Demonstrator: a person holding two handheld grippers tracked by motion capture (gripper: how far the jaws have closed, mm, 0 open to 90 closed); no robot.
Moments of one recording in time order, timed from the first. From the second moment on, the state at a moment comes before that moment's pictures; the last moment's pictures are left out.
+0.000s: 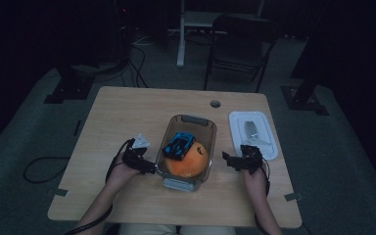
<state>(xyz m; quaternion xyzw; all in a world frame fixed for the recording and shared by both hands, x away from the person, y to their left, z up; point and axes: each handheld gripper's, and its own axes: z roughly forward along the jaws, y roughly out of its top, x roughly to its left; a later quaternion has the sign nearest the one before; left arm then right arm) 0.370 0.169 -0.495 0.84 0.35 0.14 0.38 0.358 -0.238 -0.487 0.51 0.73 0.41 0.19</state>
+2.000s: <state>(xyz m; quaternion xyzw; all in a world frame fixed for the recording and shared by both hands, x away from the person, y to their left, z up) 0.373 0.134 -0.505 0.85 0.34 0.14 0.39 0.418 -0.295 -0.490 0.58 0.72 0.30 0.22</state>
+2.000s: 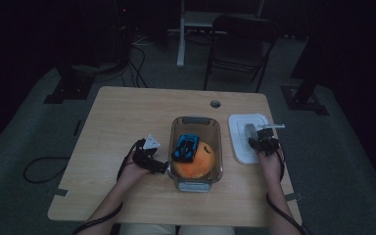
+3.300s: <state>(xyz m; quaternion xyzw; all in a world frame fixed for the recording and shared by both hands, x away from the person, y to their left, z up) 0.359 0.068 -0.511 0.86 0.30 0.13 0.38 0.313 -0.188 -0.383 0.43 0.78 0.43 0.17</state>
